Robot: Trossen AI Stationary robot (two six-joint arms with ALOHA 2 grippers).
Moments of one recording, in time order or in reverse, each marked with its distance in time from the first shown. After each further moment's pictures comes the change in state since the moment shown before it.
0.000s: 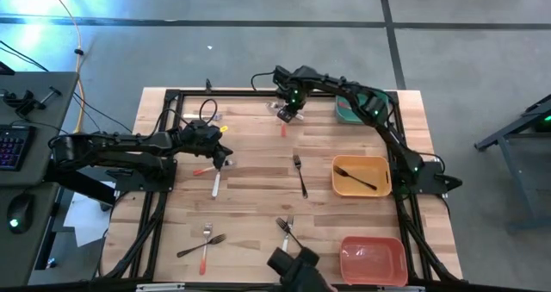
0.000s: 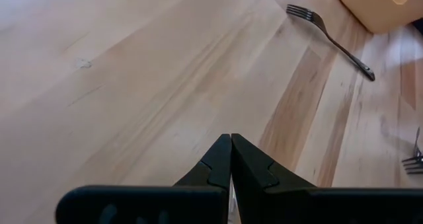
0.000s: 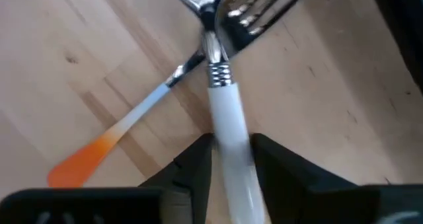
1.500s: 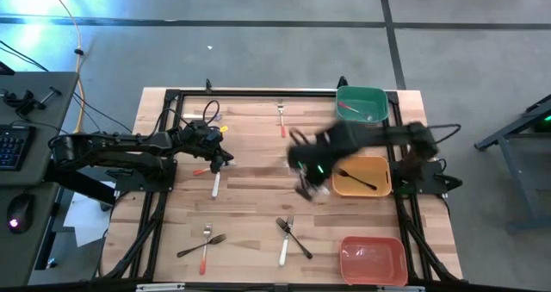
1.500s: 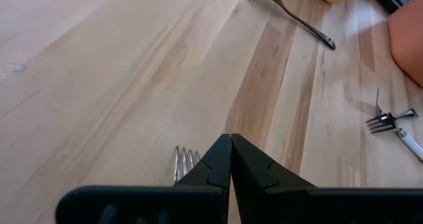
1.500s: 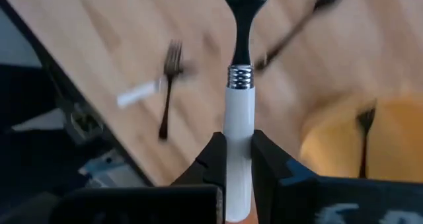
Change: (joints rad) left arm 0.001 0.000 0.001 0.000 0.137 0.108; right arm 0.800 -0.597 -0.036 -0.475 -0.005 0.834
